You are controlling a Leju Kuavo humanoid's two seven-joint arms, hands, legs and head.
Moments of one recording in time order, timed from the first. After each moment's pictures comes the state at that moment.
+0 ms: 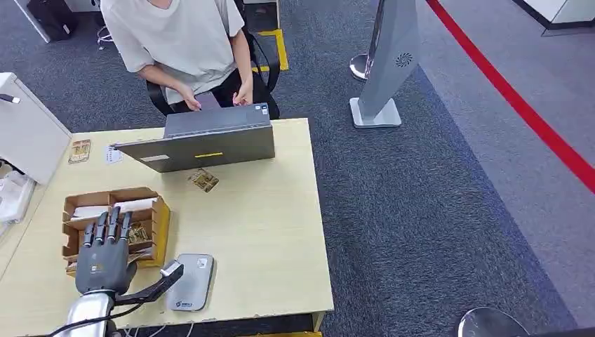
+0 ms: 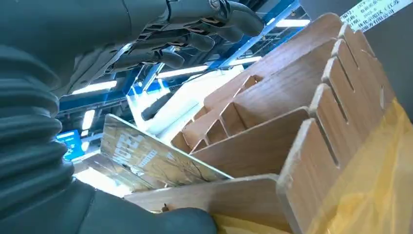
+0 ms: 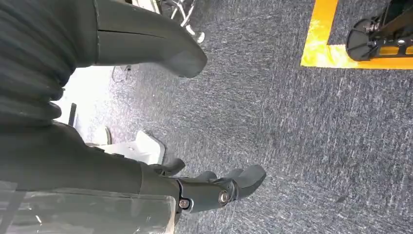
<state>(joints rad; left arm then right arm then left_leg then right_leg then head) -0.06 0.28 -0.28 -1.38 -1.50 0.36 0.34 0.05 0.19 -1.24 -0.51 1.57 0.17 -0.07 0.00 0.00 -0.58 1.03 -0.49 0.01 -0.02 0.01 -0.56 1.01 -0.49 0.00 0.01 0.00</state>
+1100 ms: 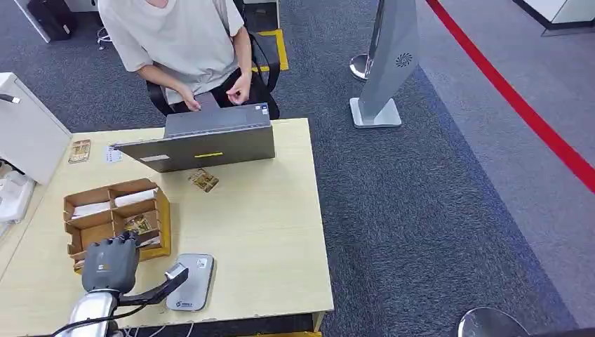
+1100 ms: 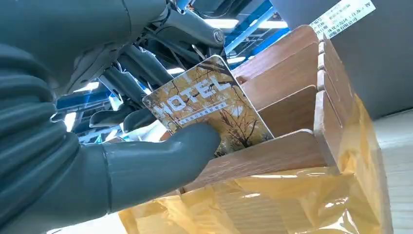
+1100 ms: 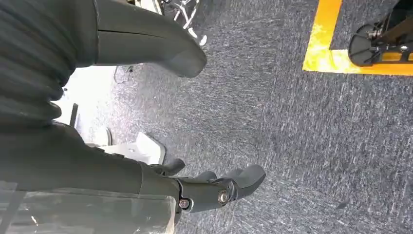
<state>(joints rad) -0.06 0.26 -0.26 -1.38 -1.50 0.33 0.26 0.05 0.18 -1.23 -0.49 1.57 0.18 -0.07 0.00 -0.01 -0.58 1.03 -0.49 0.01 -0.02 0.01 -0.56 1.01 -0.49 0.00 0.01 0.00</state>
